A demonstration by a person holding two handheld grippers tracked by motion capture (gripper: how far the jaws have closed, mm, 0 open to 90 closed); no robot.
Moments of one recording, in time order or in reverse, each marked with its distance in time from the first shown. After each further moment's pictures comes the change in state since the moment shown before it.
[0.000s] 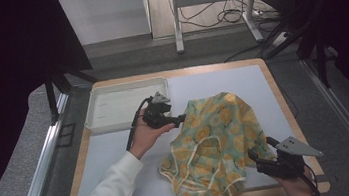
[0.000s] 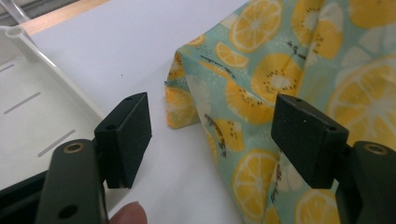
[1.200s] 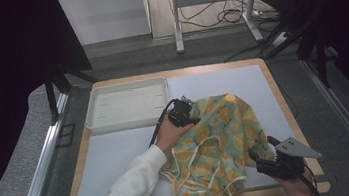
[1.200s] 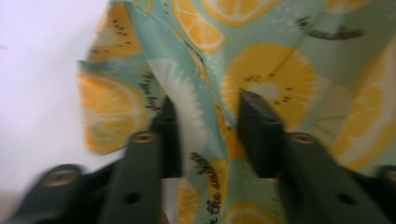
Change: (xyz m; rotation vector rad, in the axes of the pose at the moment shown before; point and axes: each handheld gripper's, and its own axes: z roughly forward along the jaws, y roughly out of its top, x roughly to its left) left arm -0.017 0.002 0.089 0.167 -0.098 -0.025; right arm 0.002 0.000 -0.001 -0.009 -0.034 -0.042
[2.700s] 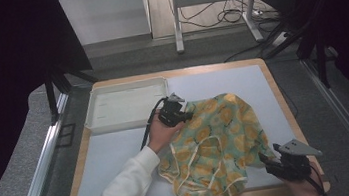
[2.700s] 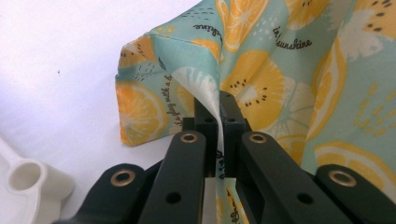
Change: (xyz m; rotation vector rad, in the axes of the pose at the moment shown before) left arm 0.008 -0.008 -0.036 -0.126 0.002 0.025; right arm -0.022 -0.023 0.005 0.192 -0.056 -0.003
